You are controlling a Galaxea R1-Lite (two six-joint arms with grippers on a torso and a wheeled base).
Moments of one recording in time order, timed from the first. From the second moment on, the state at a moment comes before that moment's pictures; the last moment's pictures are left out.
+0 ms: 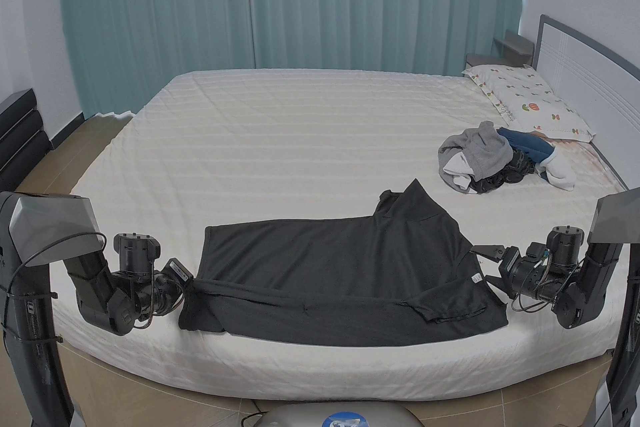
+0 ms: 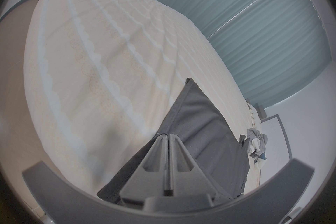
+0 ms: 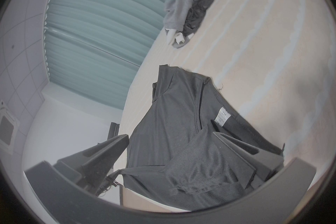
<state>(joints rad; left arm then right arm) -0.07 2.29 -0.59 -1.05 -0.04 -0.92 -0.03 2.30 -0.48 -1.39 0.48 0.87</state>
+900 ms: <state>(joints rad) -0.07 2.30 -0.60 -1.05 -0.05 -0.94 0.01 2.39 -0.55 -1.30 0.47 0.59</state>
